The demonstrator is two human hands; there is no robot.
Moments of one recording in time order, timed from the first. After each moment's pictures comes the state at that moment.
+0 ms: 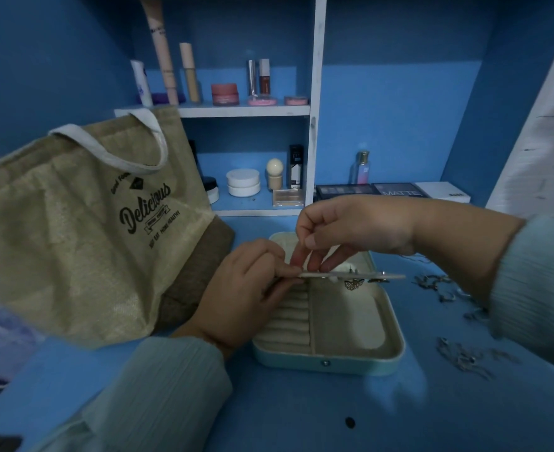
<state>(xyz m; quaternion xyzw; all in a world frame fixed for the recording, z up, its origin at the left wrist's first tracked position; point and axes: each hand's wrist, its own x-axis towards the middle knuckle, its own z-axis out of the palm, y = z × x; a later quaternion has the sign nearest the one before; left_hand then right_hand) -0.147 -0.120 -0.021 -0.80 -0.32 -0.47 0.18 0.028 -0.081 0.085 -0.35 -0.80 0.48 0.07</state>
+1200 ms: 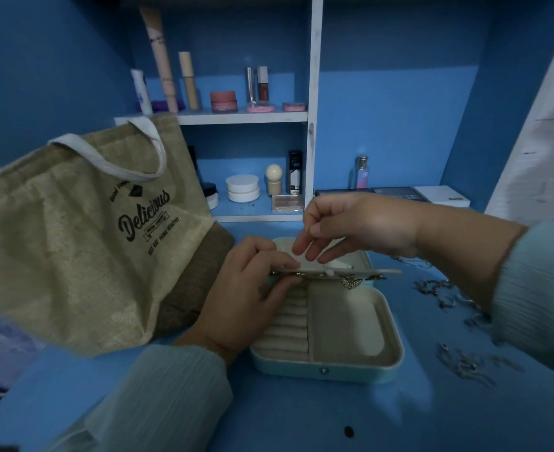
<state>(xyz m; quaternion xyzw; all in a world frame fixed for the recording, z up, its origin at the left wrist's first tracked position) -0.141 -0.118 -0.021 -0.76 -0.41 -0.49 0.10 0.037 -0.071 0.083 -0.35 -0.77 0.50 0.16</state>
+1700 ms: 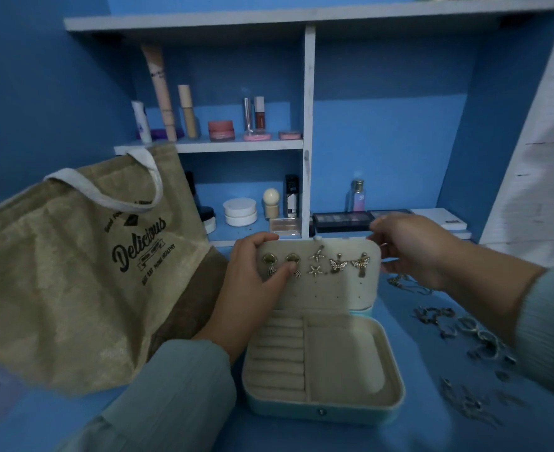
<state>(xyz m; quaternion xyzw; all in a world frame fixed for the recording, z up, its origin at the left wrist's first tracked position) -0.124 -0.091 0.002 -0.61 -0.53 -0.55 -0.20 0.077 -0.038 0.066 -0.55 -0.55 0.49 0.39</state>
